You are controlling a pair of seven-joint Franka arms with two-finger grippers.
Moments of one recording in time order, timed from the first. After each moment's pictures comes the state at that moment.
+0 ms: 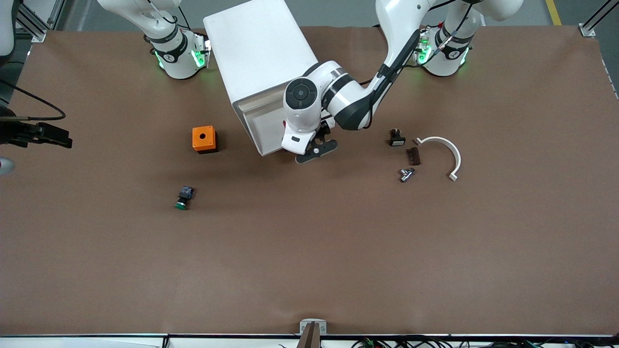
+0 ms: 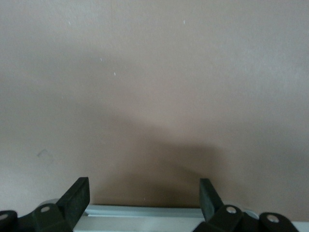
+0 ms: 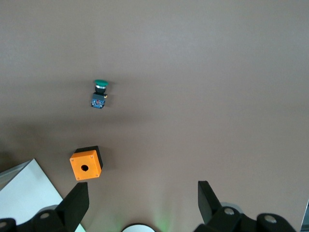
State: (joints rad) left arm -0.83 0.62 -0.08 -1.51 -0.08 2.06 -1.26; right arm 0.08 0.20 -0.14 -1.33 -0.04 1.36 -0.06
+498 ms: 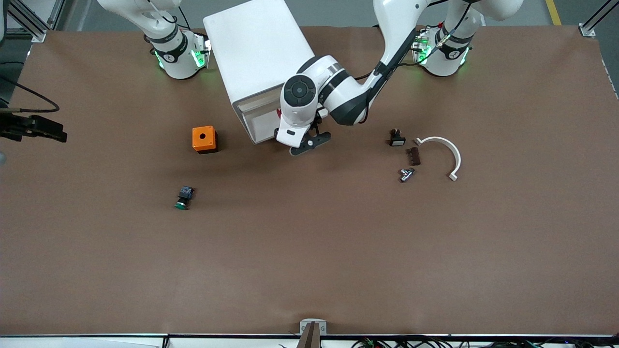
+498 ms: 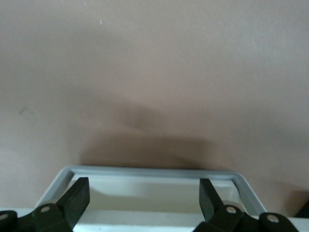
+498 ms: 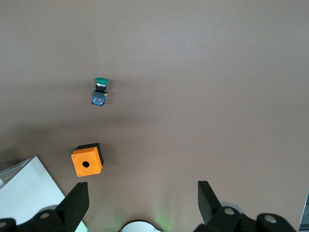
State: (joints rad) left arm -0.84 0.62 -0.11 -1.52 -0.20 2.06 -1.27; right arm 0.07 0.16 -0.14 -1.33 -0.04 1.33 -0.06
